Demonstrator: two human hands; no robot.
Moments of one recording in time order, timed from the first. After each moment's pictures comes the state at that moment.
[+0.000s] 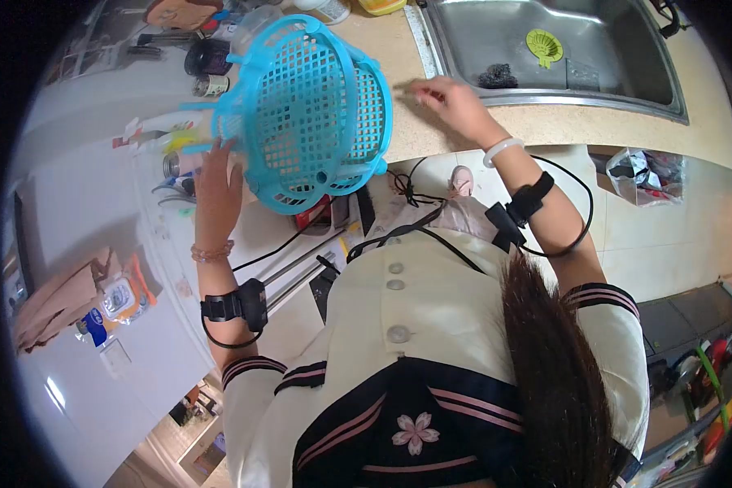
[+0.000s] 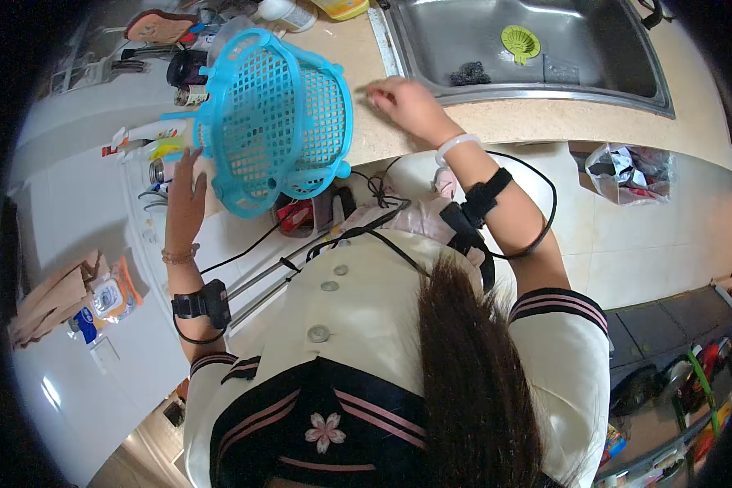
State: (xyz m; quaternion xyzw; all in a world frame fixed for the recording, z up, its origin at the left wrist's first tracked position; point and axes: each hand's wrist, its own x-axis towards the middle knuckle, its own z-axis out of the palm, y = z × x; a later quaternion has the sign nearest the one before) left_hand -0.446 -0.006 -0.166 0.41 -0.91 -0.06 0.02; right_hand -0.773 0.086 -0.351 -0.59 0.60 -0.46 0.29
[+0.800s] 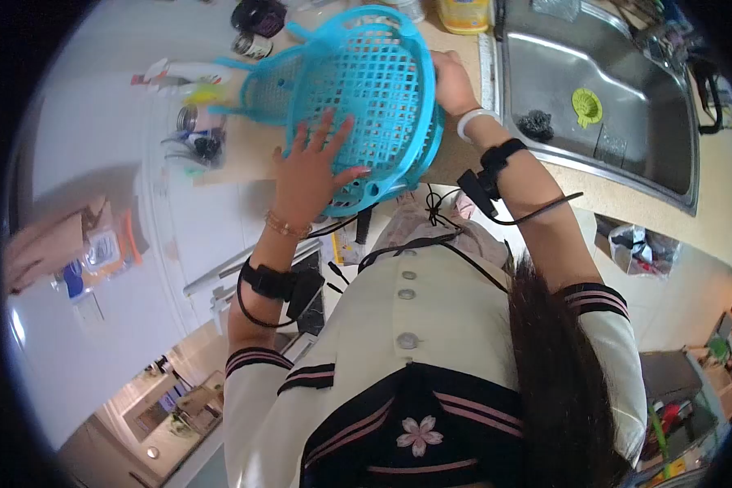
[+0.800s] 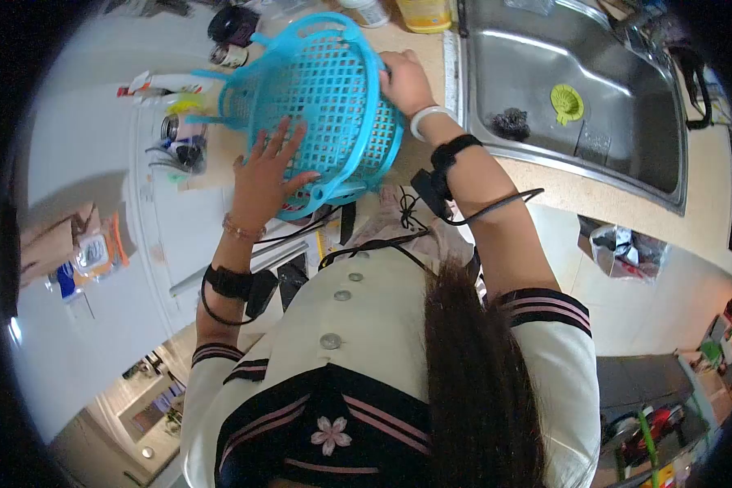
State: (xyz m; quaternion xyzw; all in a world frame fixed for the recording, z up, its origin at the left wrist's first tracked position) left_hand -0.488 0.011 -0.207 0.42 -0.89 0.11 -0.15; right_hand -0.732 -0.060 -0.368 -0.65 0.57 -0.49 0.13
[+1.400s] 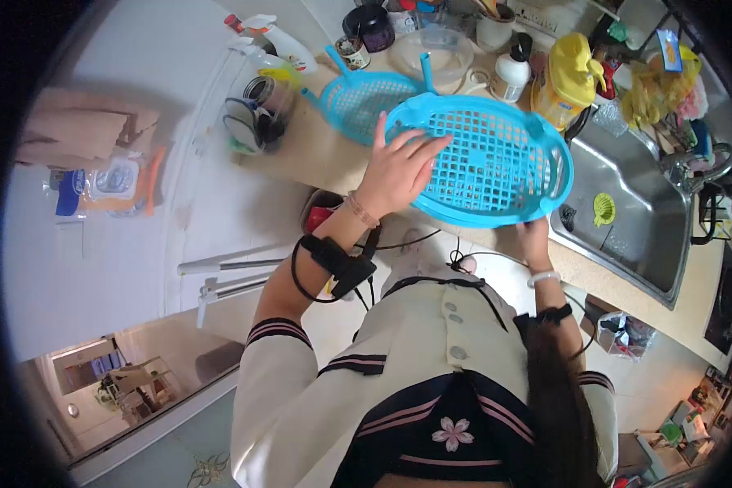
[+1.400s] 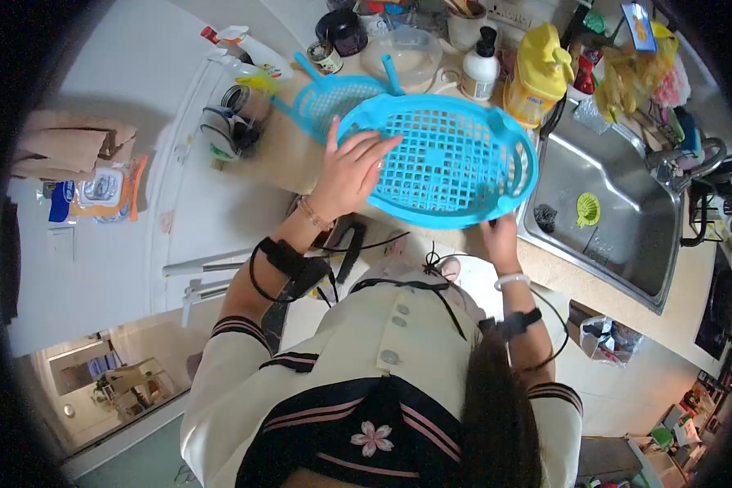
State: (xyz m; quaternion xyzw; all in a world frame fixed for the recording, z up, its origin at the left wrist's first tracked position) left_hand -0.440 -0.034 -0.211 0.34 -0.90 -0.02 0.25; right_hand -0.716 0.067 -0.373 -0.58 0.64 -0.43 0.26
